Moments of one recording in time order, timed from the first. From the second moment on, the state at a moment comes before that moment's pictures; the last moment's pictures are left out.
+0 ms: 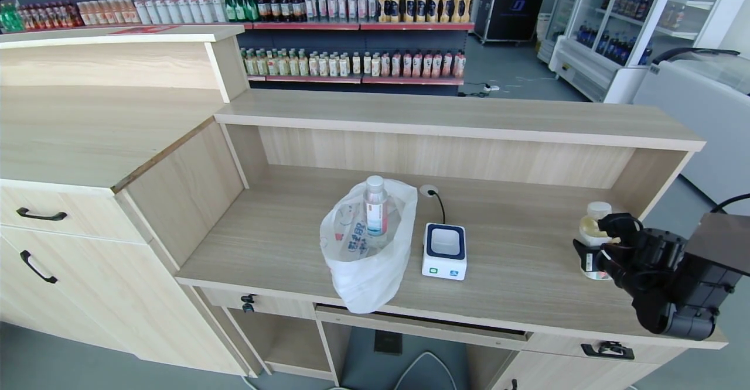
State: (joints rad) left arm 0.00 0.00 0.00 0.00 0.00 0.00; right arm -0.25 2.50 -0.88 -1.43 0.08 -0.25
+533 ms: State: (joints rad) left arm 0.00 0.00 0.00 0.00 0.00 0.00; right arm -0.21 2.49 -0.91 -1.42 0.13 -0.19
